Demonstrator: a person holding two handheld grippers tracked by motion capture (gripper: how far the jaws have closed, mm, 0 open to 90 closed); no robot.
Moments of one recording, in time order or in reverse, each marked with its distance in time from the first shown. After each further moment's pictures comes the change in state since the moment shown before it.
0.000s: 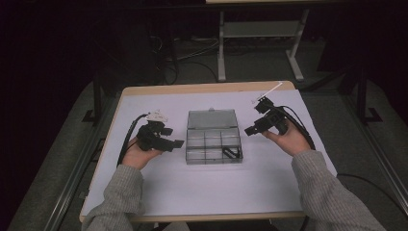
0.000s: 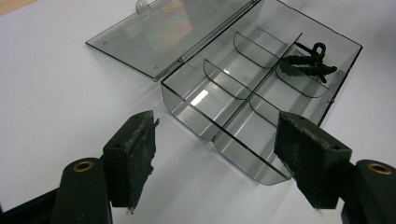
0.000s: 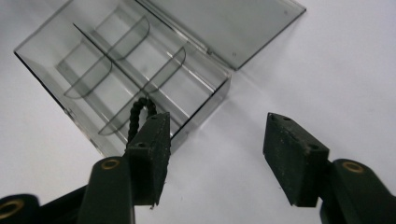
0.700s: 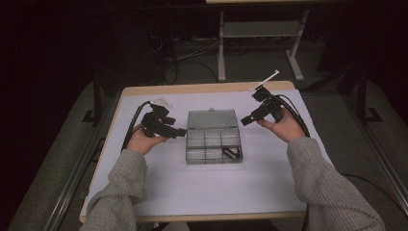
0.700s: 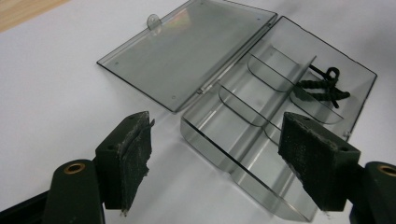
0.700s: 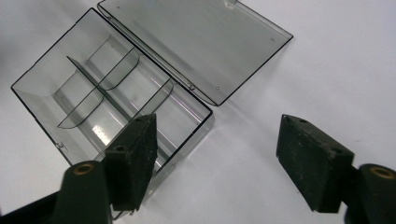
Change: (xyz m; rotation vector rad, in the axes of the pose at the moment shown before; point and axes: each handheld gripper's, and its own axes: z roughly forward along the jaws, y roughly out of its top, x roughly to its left) left arm 0.022 0.034 0.012 0.033 -0.017 -0.034; right arm -0.022 0.030 0.007 -0.001 0.038 0.021
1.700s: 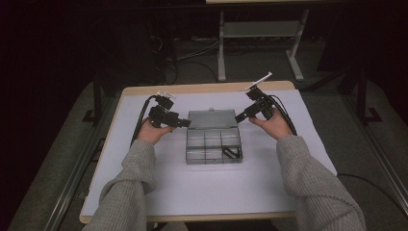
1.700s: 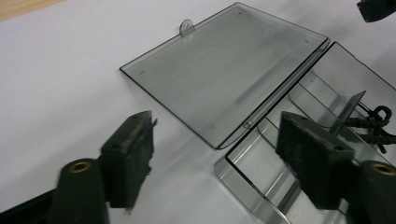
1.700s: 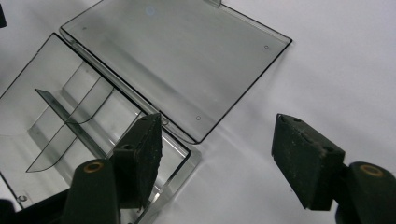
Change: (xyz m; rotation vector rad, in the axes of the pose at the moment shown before) left arm 0.031 0.013 0.036 0.007 0.023 -0.108; right arm -0.025 0.013 0.044 0.001 0.042 0.104
